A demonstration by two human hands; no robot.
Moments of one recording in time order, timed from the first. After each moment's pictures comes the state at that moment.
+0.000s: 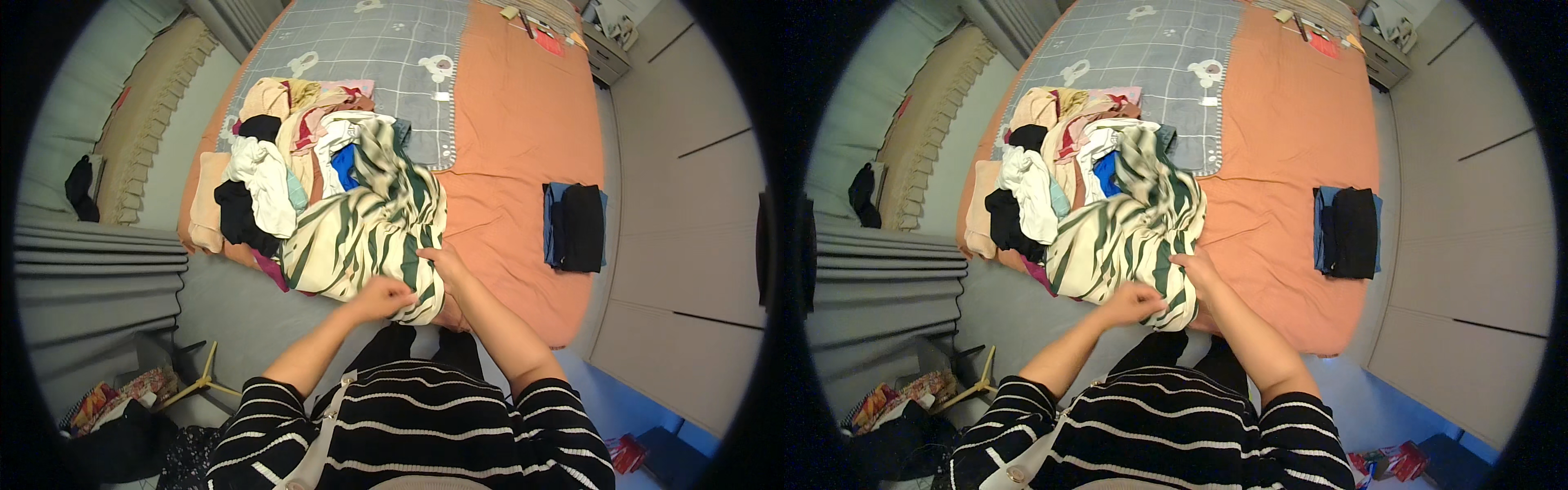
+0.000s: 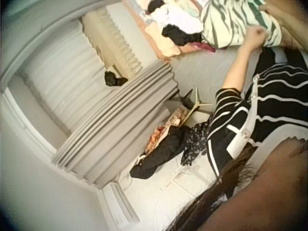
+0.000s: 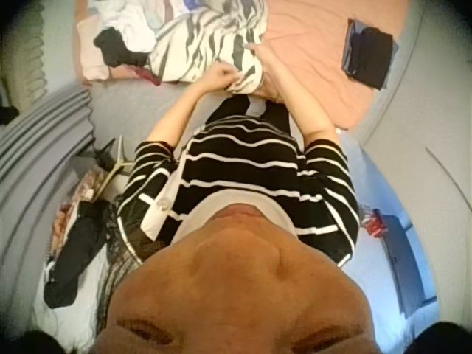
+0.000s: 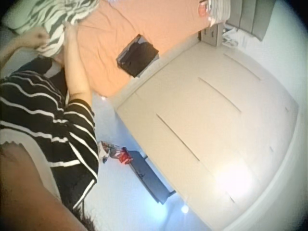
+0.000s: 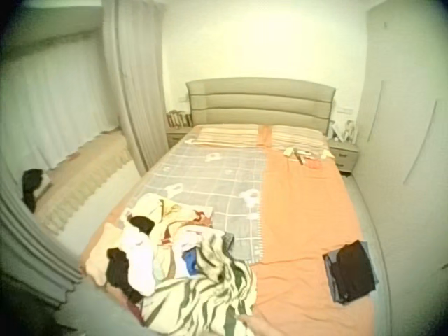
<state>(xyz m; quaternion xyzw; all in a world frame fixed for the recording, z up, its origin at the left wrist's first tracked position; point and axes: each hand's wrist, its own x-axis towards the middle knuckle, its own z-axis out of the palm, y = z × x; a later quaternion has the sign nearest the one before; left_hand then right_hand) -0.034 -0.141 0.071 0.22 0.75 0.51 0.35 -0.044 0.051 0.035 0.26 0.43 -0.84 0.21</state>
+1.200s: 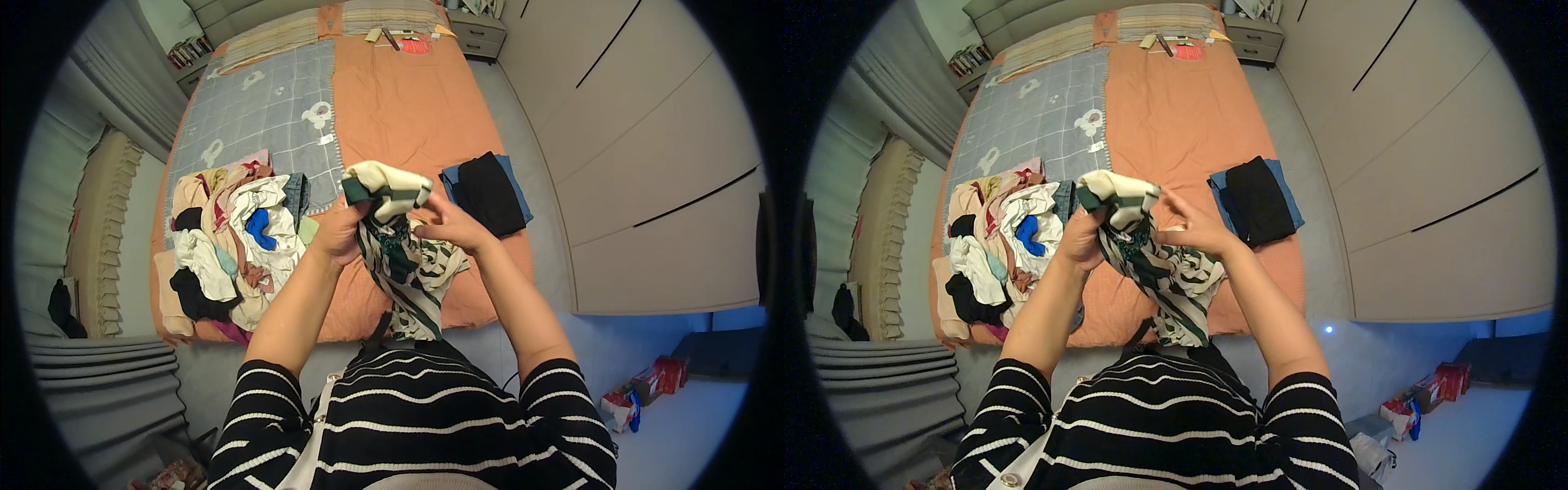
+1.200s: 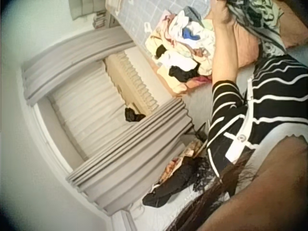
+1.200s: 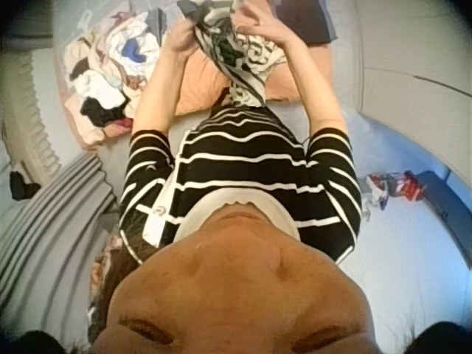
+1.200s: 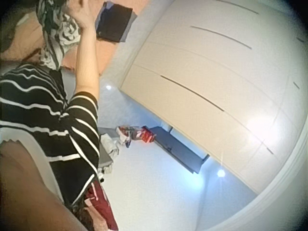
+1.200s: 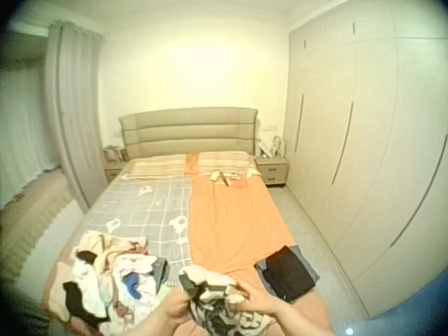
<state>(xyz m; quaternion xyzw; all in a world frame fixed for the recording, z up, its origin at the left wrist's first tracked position) -0.078 0.063 0.220 0.18 0.28 0.83 0.44 0.024 0.272 0.185 0.04 0.73 -0.68 0.07</state>
